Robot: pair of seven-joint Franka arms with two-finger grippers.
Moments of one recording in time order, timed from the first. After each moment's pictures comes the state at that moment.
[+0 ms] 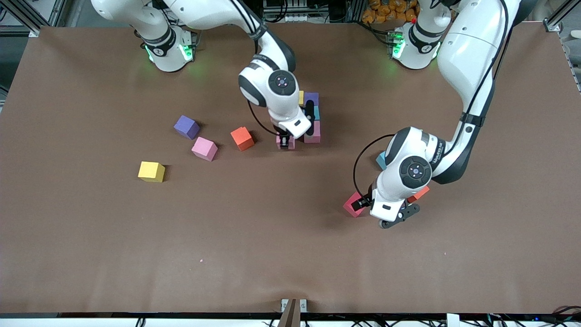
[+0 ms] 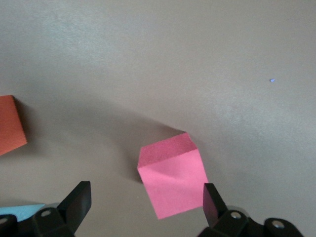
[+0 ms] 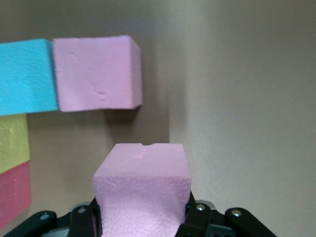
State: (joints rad) left arm -0.19 0.71 -0.25 -1.51 0.11 2.20 -0.91; right arm 0.84 0.56 0.05 -1.75 -0.03 2.28 -0.67
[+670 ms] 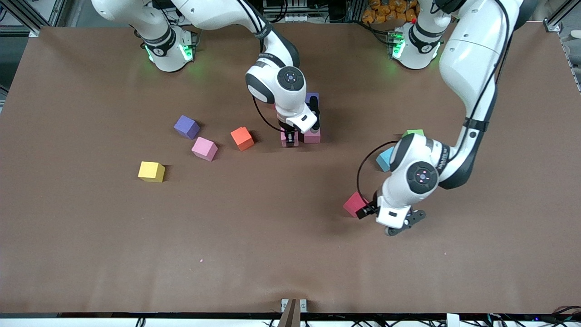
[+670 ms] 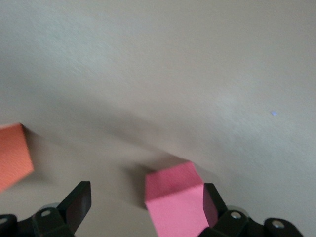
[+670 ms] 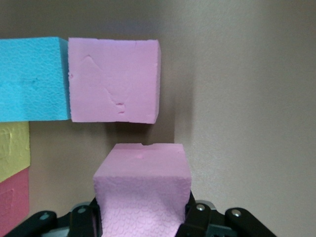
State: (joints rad) left arm -0.16 0.73 -0.23 -1.48 0.12 2.22 -0.87; right arm 0.87 0.60 0.05 -1.75 -0.06 2.30 -0.67
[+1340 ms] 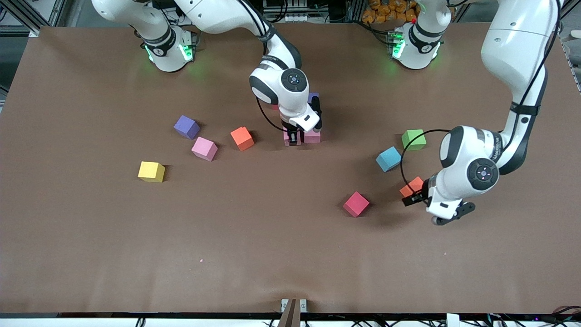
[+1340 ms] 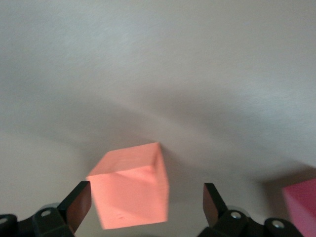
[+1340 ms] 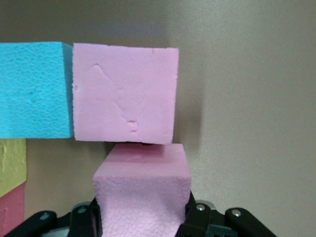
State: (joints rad) left arm 0.05 0.56 -0.23 -1.77 0.12 2.21 -0.65; right arm 0.88 0.63 0.05 -1.75 -0.06 2.34 -0.67
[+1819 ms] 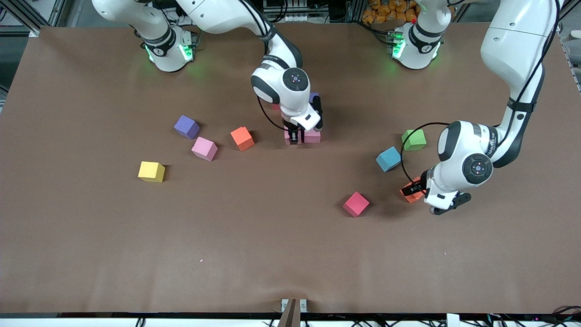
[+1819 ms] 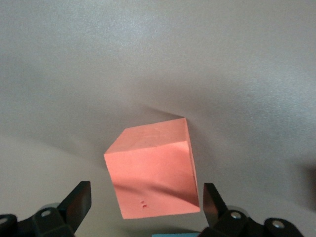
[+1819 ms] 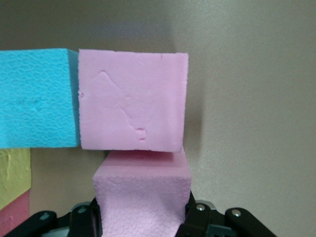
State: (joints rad) left arm 0.06 0.54 -0.23 -1.86 0.12 2.24 -0.66; right arm 0.90 0.64 0.05 -1.75 -0.06 2.34 -0.64
